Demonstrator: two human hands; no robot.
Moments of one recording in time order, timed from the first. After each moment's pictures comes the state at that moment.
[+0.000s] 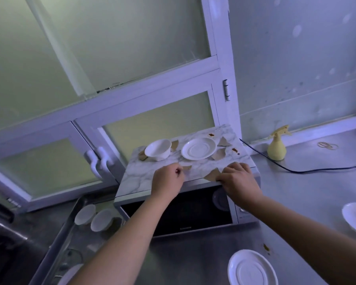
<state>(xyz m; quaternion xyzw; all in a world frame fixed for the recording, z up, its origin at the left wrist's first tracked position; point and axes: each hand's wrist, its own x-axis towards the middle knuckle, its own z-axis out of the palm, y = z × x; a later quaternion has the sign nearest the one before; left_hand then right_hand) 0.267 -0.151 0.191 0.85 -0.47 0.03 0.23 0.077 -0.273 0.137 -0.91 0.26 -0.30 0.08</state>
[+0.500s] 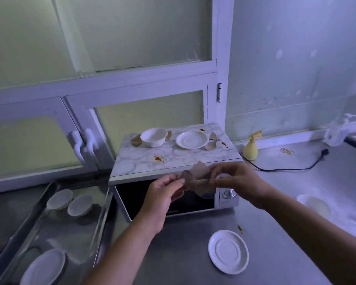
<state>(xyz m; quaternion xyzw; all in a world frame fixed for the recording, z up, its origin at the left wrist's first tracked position) 0.200 -0.028 0.204 0.58 -0.28 -0.40 0.66 0.025 -0.170 0.230 -0.73 0.22 -0.23 0.60</state>
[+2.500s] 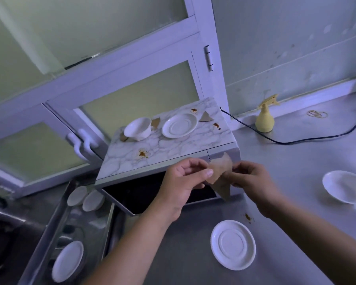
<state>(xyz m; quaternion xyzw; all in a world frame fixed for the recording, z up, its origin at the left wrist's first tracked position) 0.128 -0.134 0.206 0.65 -0.36 -0.38 0.55 -0.008 -0.253 0.129 -0.57 0.34 -0.31 0.68</state>
